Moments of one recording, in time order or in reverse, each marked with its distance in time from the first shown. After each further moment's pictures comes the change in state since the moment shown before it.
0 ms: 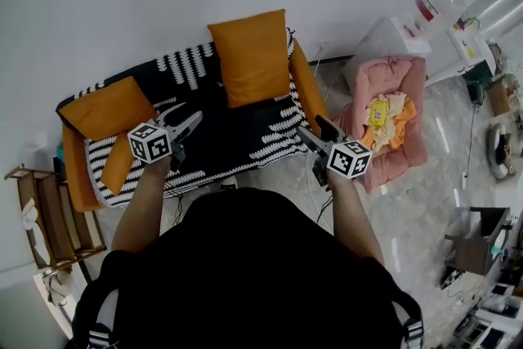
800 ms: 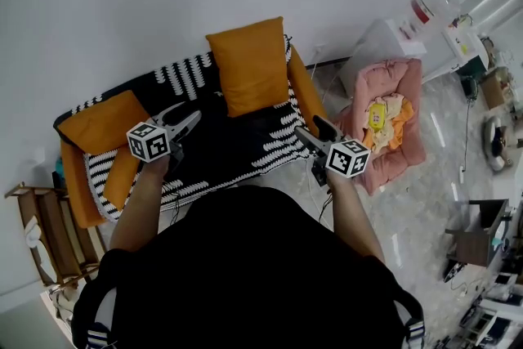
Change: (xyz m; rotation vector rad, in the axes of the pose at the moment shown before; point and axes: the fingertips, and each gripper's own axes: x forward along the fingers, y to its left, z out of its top) left arm 0.014 0.044 0.037 0.013 0.016 -0.048; right arm 0.040 0.009 0.023 -0.002 -0.005 -0.021
